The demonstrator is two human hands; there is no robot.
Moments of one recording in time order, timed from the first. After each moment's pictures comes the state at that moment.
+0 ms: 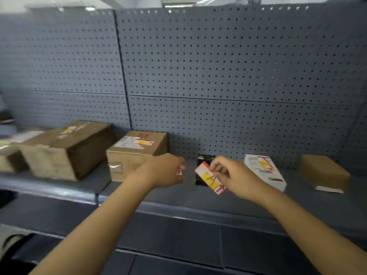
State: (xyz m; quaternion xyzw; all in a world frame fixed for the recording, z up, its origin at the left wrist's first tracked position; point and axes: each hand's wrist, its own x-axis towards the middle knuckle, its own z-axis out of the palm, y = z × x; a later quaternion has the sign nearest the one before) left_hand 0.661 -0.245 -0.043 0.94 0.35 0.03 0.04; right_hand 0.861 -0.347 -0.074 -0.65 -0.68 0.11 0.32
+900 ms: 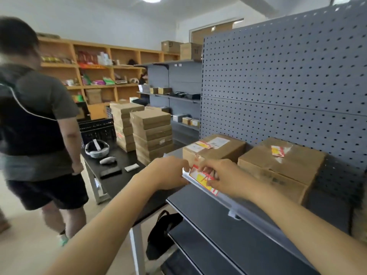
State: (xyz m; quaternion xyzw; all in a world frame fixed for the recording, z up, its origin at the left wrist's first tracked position) left_hand 0.100 -0.060 -0.039 0.78 0.63 0.03 -0.01; right_hand 0.294 -0.024 -0.056 -0.39 -0.89 0.14 0.19
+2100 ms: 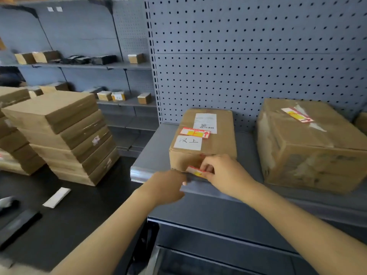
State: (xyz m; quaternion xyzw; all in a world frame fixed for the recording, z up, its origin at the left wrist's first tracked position) left_hand -0.003 0.201 -0.160 0.92 0.39 -0.06 0.08; right_hand 0.169 0.137 -0.148 -0.69 -0.68 0.10 0.23
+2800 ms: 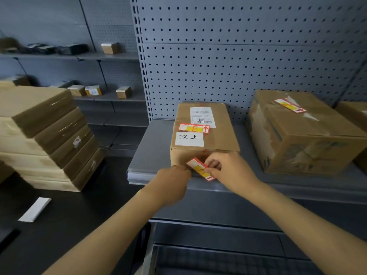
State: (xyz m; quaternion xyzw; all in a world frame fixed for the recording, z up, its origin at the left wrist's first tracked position) left_hand -0.011 0.217 -0.167 0.95 0.31 -0.03 0.07; right_hand 0.159 0.140 -0.162 -0.74 -0.61 0.11 0.28
